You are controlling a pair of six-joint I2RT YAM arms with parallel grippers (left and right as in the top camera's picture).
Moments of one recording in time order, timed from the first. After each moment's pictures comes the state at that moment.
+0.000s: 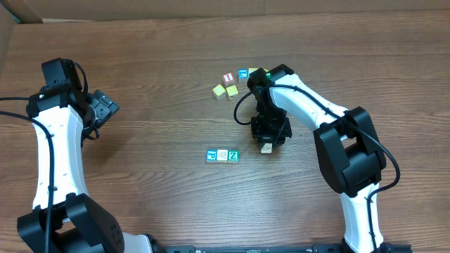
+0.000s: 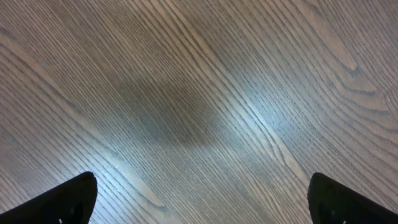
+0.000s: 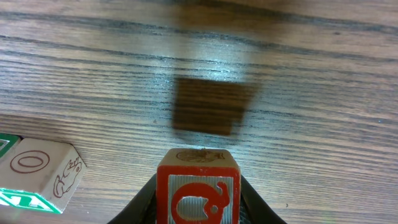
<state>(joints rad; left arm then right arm) 0.35 1.62 1.38 -1.02 -0.15 -0.55 0.50 2.22 1.68 -1.32 -0.24 0.42</state>
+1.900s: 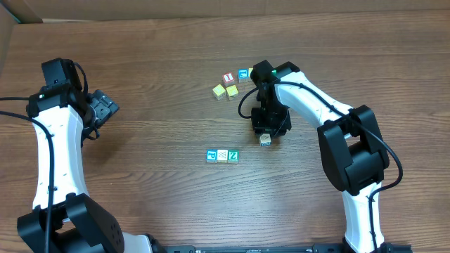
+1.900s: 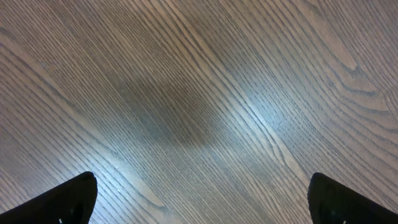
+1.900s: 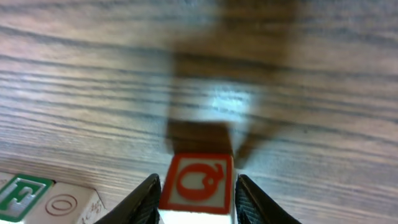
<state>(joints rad) 0.35 1.62 1.38 -1.02 -0.15 -0.55 0.47 2.22 1.68 -1.19 -0.23 0.41</state>
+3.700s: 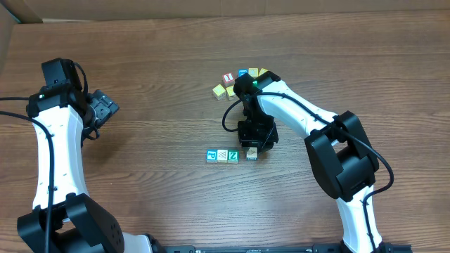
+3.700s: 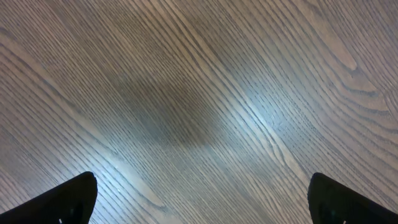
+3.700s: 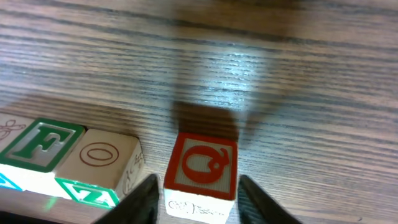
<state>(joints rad) 0.35 1.62 1.38 -1.02 -0.15 -0.55 0.59 2.22 1.68 -1.25 -0.31 0.48</state>
